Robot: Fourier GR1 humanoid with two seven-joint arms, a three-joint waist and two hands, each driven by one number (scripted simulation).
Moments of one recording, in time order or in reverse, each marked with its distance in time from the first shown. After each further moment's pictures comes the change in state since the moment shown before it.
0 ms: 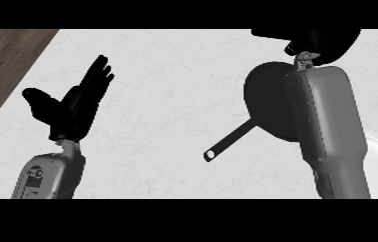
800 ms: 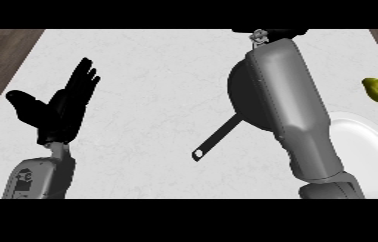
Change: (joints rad) left arm 0.028 0.018 0.060 0.015 0.004 0.023 -0.018; right arm -0.238 0.077 0.044 0.244 0.171 -0.114 0.293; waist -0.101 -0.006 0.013
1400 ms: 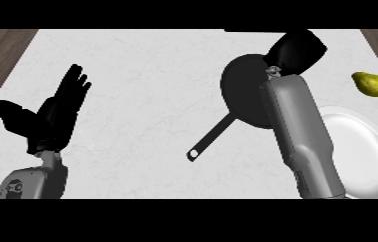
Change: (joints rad) left arm 0.059 0.004 0.025 -0.042 0.005 0.007 0.000; right arm 0.237 0.001 -0.049 -0.005 -0.053 -0.245 -0.105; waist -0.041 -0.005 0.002
